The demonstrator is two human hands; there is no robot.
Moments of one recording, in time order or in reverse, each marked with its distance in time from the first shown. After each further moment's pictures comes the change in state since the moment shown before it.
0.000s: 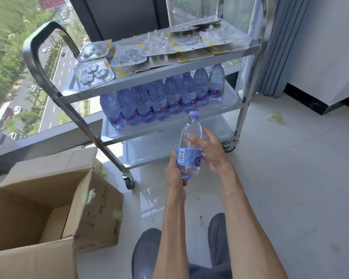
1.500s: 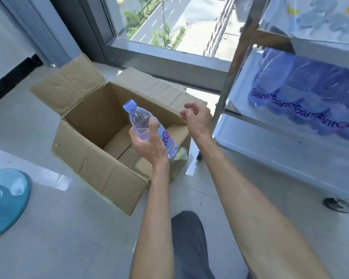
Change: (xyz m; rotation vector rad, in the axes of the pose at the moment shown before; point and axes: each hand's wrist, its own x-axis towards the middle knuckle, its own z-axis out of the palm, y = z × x) left_hand 0.115 0.082 -0.361 -0.342 1.239 0.566; right_hand 0.070 0.154 0.416 -0.566 -0.413 -0.133
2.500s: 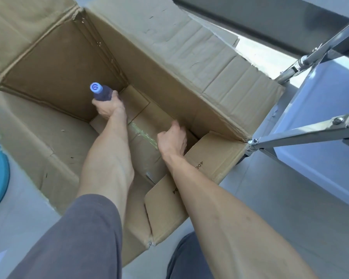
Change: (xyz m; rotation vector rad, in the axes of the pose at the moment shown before) left_hand 0.367 -0.268 0.037 0.666 0.310 -0.345; right_hand 0.099 0.184 0.241 -0.525 -0.250 0.471
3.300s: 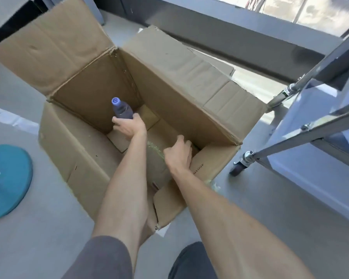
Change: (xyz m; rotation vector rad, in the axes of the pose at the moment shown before) left_hand -0.091 0.026 -0.060 0.114 -0.031 0.070; right_hand -0.052 0.000 -0.031 -0.045 -0.077 -0.044
